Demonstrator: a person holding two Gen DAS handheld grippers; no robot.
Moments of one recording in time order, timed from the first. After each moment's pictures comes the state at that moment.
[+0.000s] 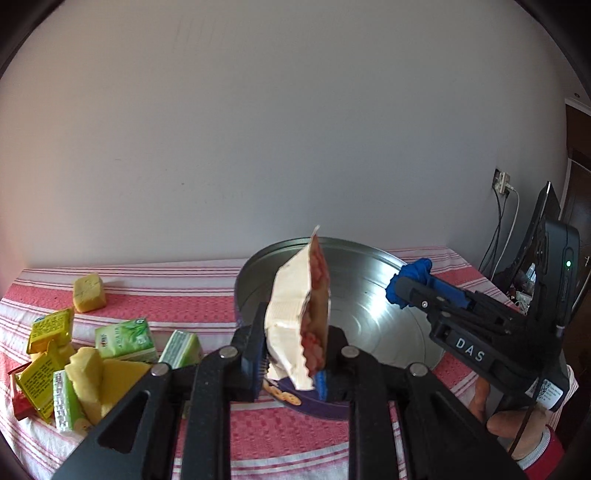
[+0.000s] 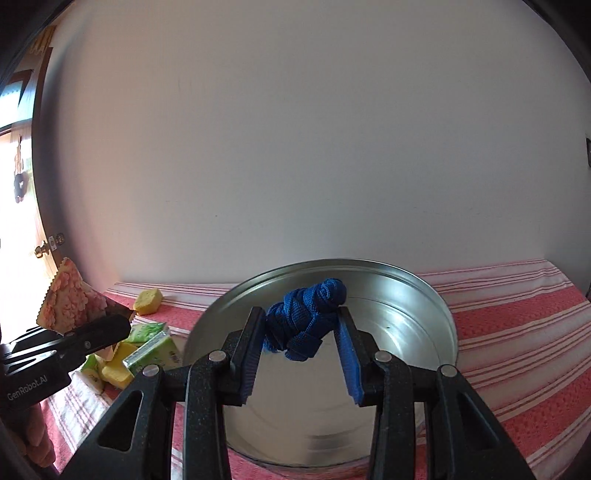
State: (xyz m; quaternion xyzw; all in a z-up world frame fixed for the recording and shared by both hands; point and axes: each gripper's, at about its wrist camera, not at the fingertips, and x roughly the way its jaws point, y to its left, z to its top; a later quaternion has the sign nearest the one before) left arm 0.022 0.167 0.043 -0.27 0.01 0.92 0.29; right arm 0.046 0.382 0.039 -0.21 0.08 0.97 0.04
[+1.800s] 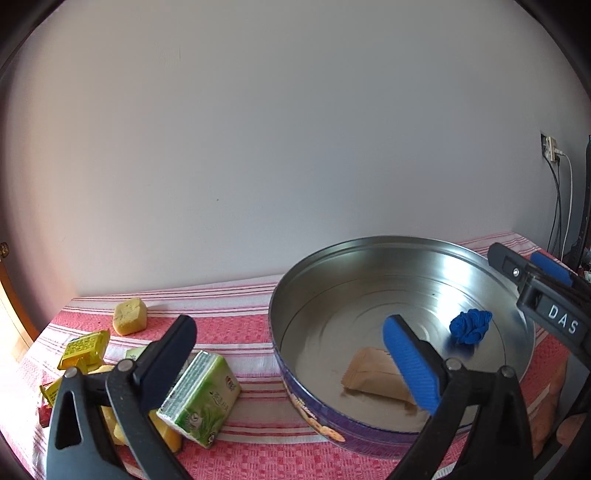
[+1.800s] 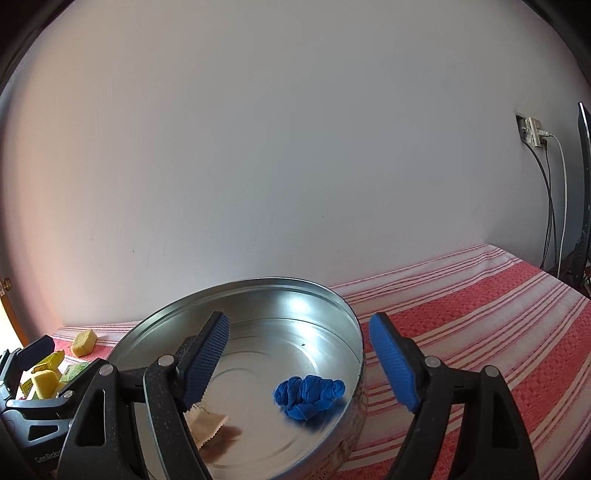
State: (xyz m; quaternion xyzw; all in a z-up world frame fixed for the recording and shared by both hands) left arm 0.027 0.191 0.015 -0.20 0.09 0.96 0.15; right arm 0.081 0.402 0.037 -0.14 0.11 0.97 0.15
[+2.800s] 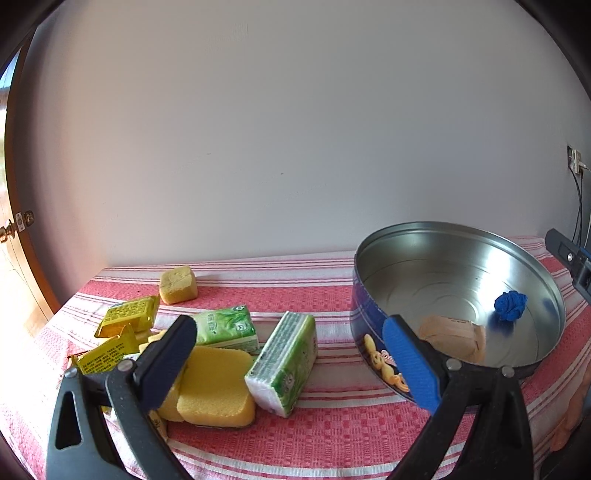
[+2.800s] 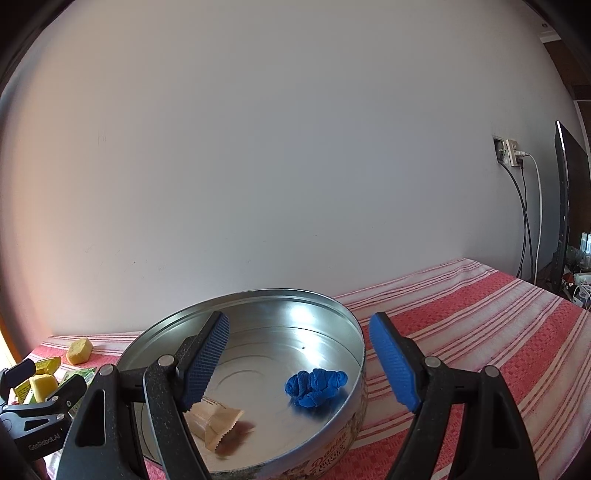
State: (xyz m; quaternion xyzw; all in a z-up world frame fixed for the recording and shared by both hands) left arm 0.022 0.129 0.003 -0.22 0.07 0.97 0.11; right arm 0.099 0.372 0.036 -0.11 0.10 0.97 0.20
